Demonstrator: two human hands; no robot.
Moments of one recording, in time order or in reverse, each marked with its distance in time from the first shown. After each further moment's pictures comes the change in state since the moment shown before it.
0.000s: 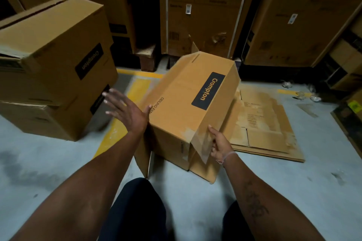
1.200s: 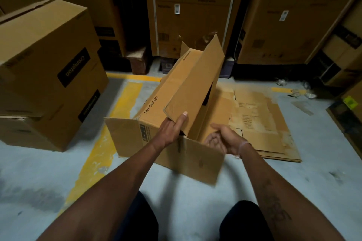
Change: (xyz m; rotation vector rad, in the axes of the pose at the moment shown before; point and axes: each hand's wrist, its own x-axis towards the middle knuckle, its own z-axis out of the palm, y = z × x) left_hand -0.075 0.086 0.026 -0.552 -0.827 0.179; right_hand 0.003 -0.075 -0.040 -0.547 -0.247 0.089
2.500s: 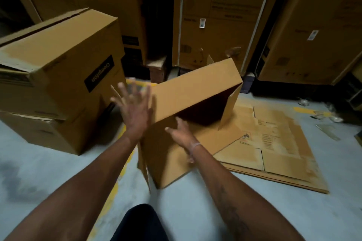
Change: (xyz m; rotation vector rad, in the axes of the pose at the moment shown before) left_hand 0.045 -0.036 -0.161 0.979 0.645 0.138; right_hand 0.080 -0.086 0.206 -0.442 0.236 -0.368
